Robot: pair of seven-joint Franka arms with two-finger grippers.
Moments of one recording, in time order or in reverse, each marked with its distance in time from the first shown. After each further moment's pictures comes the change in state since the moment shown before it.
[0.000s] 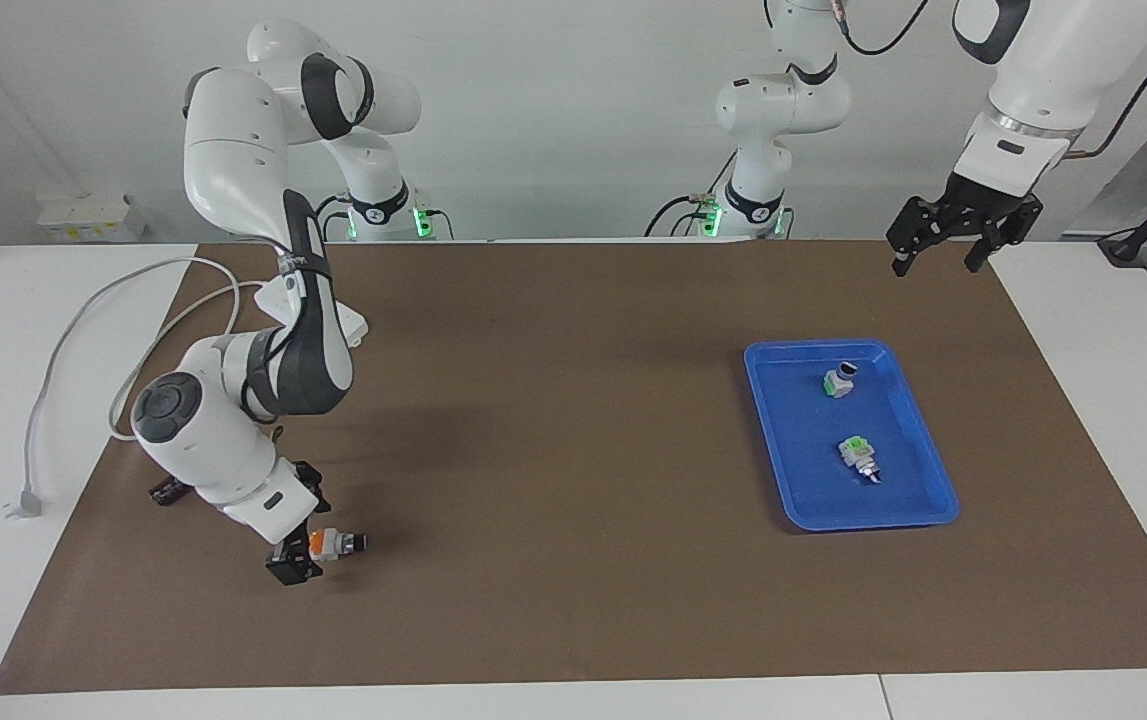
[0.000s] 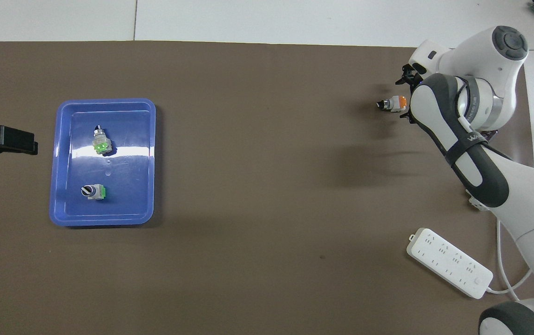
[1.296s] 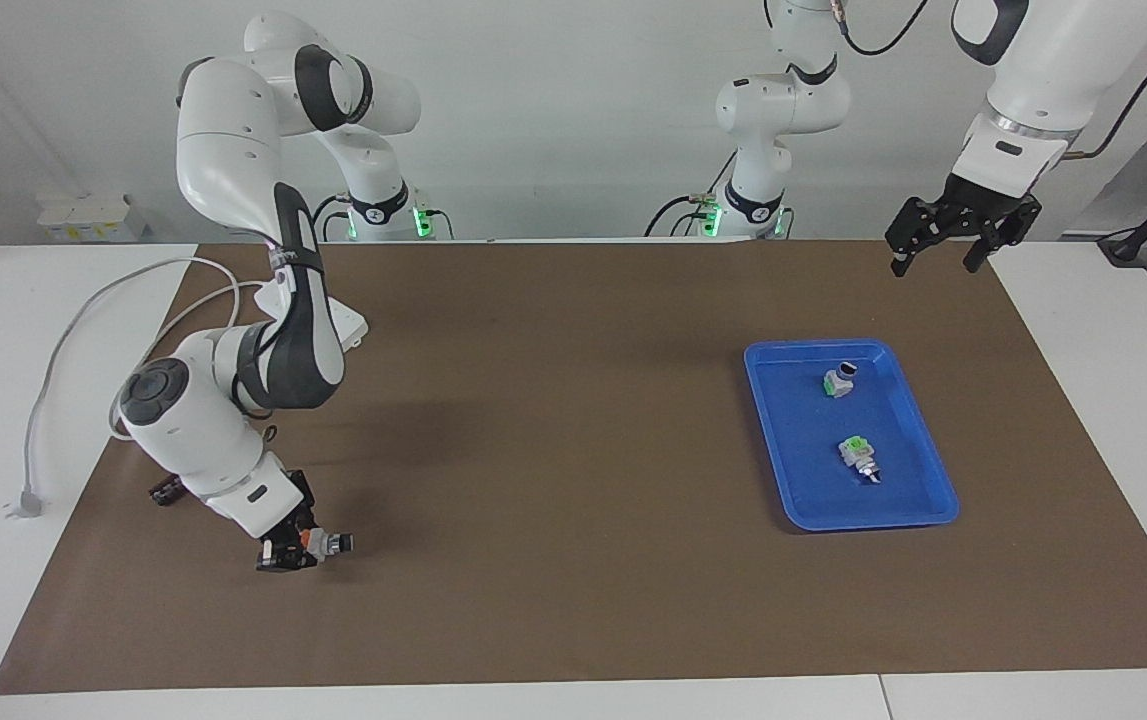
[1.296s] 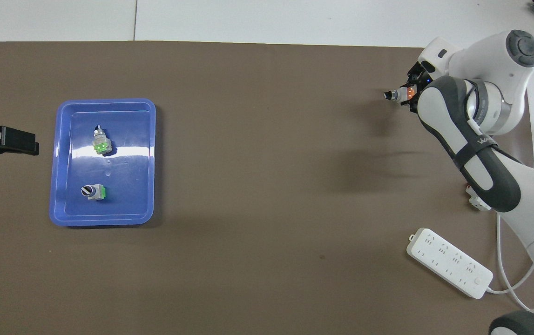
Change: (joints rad) left arm 0.000 0.000 -0.001 -0.006 0.000 0.000 0.000; right arm -0.019 -0.076 0.016 -0.057 0.018 0.071 0.028
